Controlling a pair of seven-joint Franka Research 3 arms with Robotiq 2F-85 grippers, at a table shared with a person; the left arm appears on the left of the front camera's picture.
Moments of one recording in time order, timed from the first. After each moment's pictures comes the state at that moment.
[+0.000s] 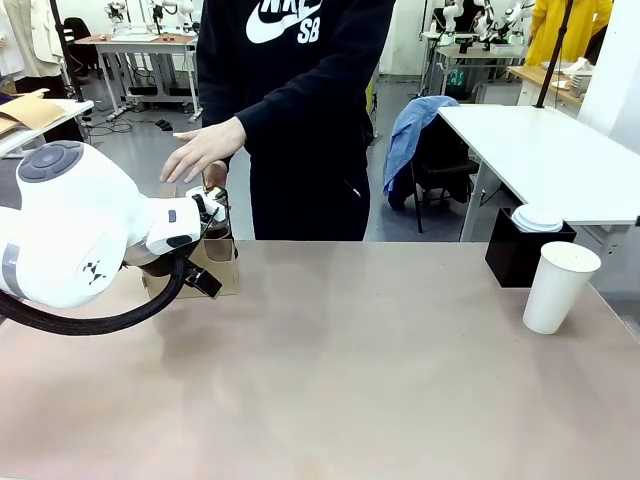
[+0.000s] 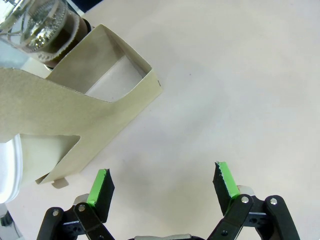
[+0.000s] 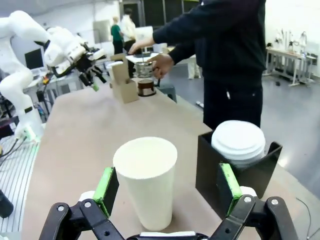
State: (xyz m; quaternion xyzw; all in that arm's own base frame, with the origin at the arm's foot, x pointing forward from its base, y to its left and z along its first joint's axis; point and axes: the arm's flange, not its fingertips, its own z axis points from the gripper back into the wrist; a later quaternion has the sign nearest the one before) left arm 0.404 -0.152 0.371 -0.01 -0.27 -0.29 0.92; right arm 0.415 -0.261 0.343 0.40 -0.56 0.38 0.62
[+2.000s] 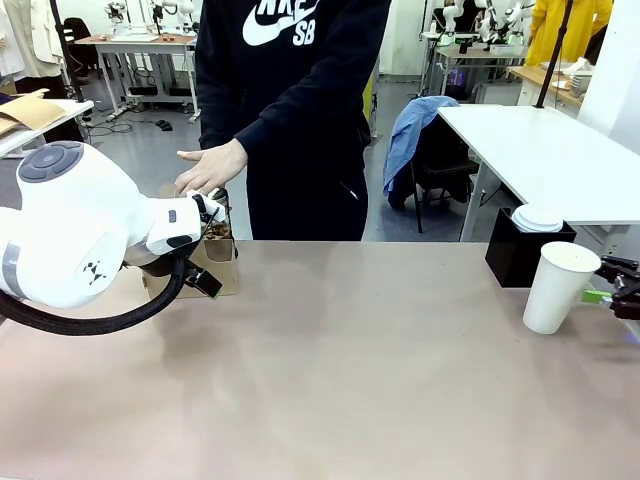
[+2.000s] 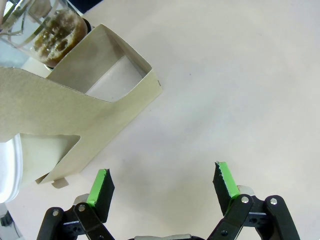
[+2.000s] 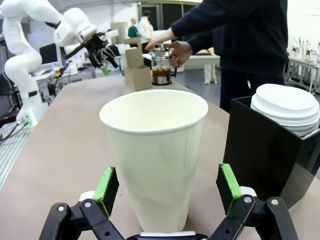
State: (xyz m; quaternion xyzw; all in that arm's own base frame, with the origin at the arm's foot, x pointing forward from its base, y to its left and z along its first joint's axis) left arm 0.404 -0.152 0.370 -0.01 -0.27 -0.29 0.92; right arm 0.433 -0.201 0.247 0.42 -0.55 0.41 0.60
